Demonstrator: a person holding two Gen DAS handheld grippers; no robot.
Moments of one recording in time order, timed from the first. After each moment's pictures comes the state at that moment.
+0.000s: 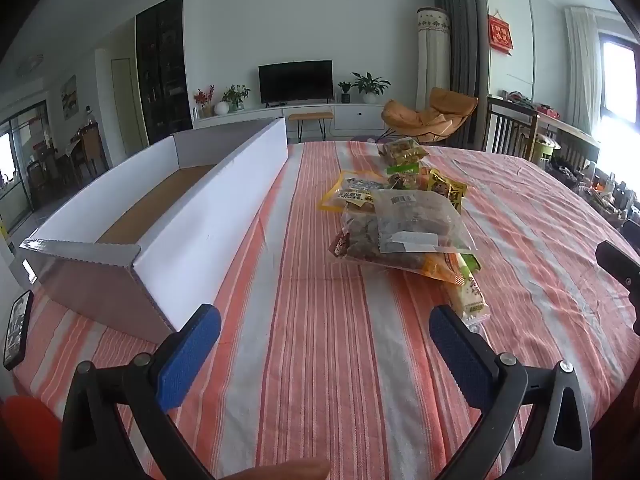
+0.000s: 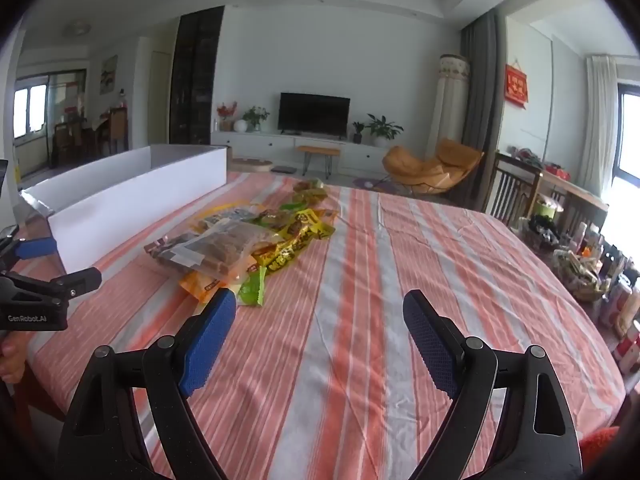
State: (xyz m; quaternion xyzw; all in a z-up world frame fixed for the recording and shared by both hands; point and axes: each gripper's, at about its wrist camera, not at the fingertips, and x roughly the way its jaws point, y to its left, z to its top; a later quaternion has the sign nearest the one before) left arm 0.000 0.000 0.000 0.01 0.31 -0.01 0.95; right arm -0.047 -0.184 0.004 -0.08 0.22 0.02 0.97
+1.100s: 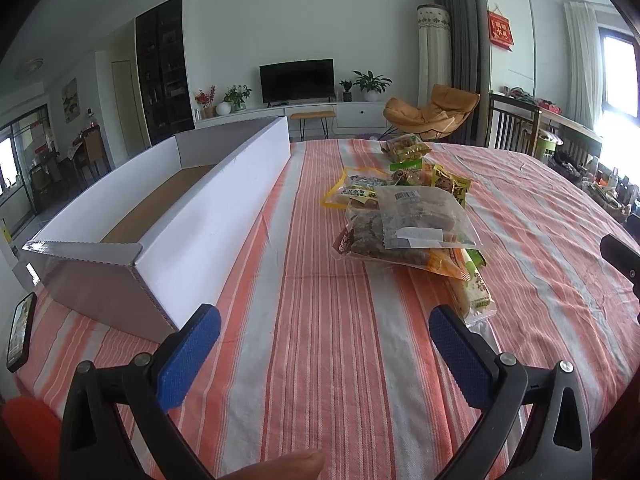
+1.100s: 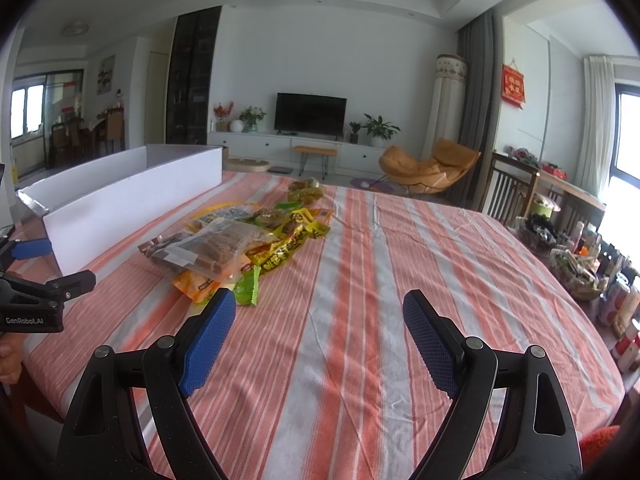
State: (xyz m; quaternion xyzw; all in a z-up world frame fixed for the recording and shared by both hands) left arm 0.001 -0.001 -0.003 0.02 0.31 0.00 0.95; right arm -0.045 -0.188 0.001 -0.07 0.23 0.02 0.97
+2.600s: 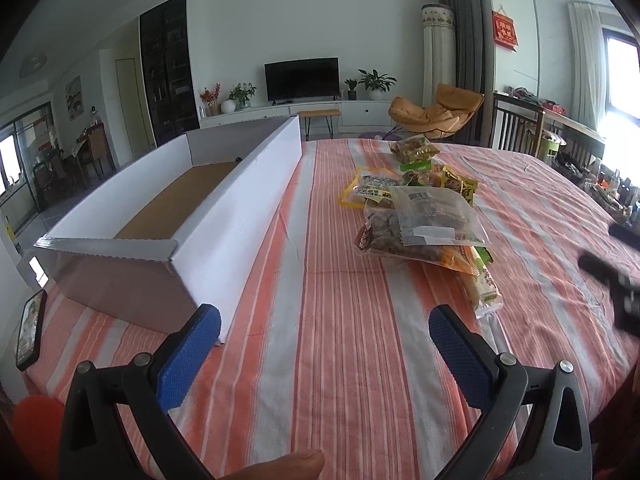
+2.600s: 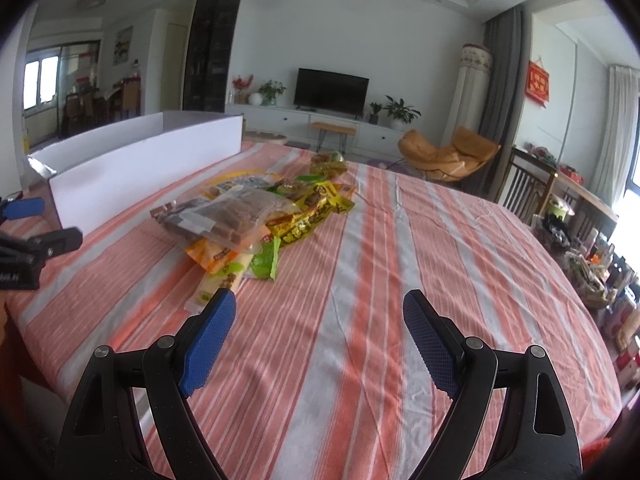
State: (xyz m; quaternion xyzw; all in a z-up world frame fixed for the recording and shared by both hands) left arm -0.014 0.018 0.006 0.02 0.31 0.01 0.95; right arm -0.032 -0.175 -0.006 -0.10 0.27 0.04 0.96
